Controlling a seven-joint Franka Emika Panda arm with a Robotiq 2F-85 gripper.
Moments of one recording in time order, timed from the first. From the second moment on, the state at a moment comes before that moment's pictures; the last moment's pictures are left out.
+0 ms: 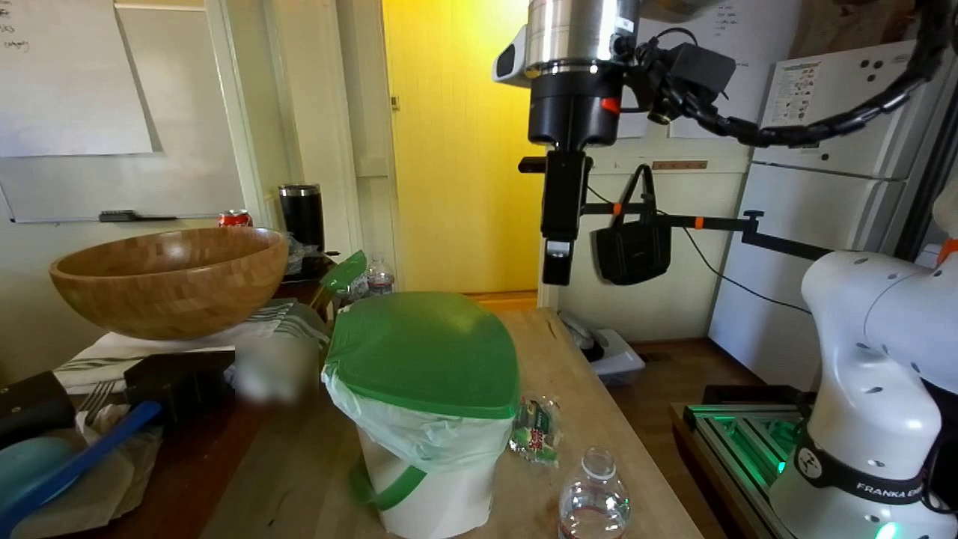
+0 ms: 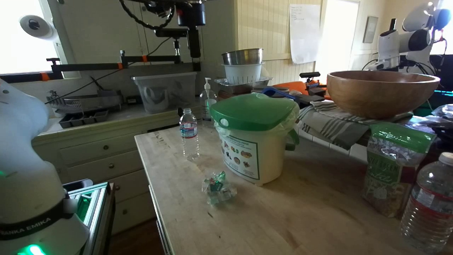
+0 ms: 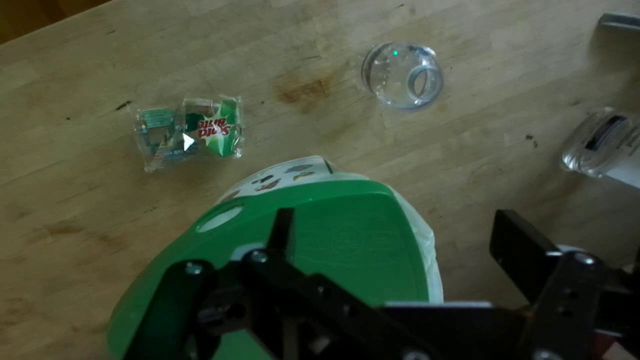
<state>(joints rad) 0.01 -0.45 0.07 -2.17 0.12 1.78 0.29</state>
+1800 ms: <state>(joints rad) -0.03 -0.58 -0.25 -2.61 0.53 2.39 0.11</state>
